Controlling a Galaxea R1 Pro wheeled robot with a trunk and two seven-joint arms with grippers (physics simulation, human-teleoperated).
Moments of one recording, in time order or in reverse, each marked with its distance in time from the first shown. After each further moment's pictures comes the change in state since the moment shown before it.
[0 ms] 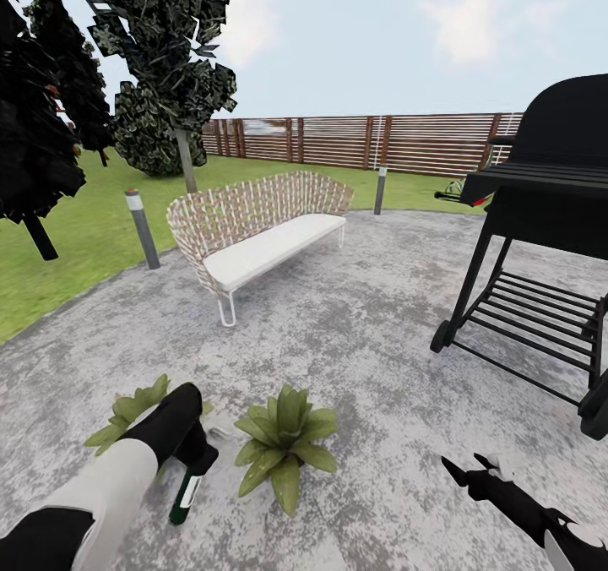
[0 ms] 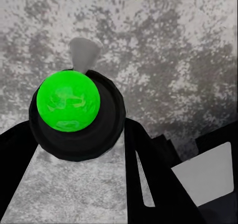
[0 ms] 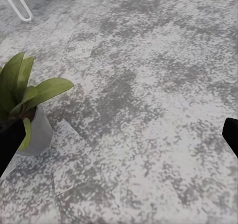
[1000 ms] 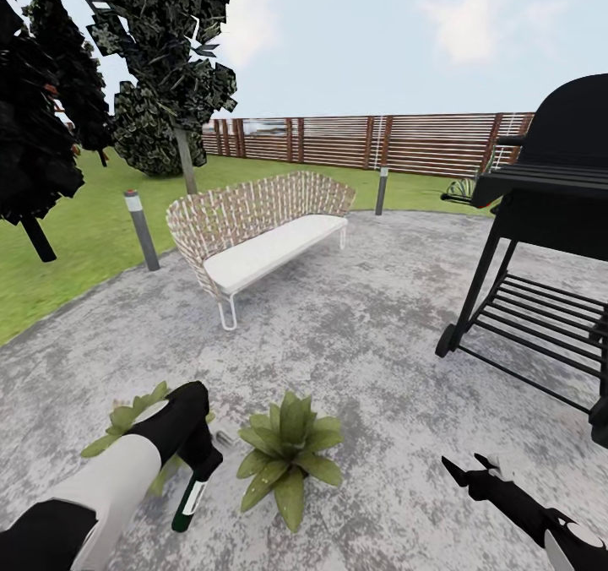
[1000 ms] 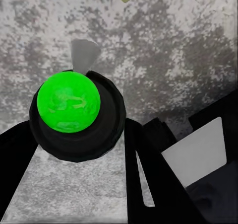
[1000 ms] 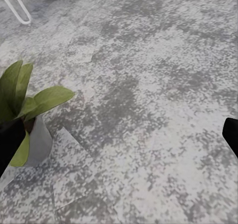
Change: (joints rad) left arm -0.016 0.002 -0.126 0.001 -0.054 -0.016 -0.188; right arm 0.000 -0.001 0.000 0.000 0.000 0.000 0.000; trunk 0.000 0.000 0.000
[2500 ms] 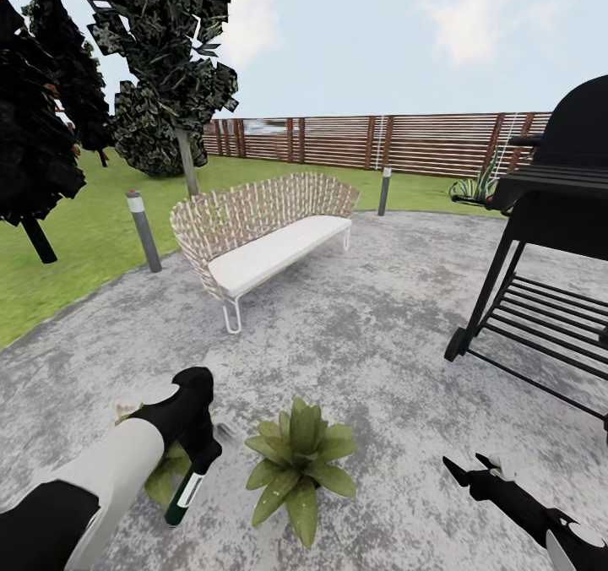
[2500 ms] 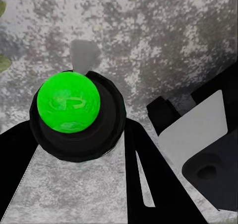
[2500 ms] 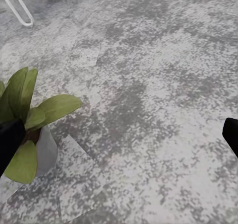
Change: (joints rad) left arm -0.055 0.005 -0.097 -0.019 -0.166 0.001 -0.246; right arm 0.000 -0.004 0.000 0.000 0.000 0.000 0.000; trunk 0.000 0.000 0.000
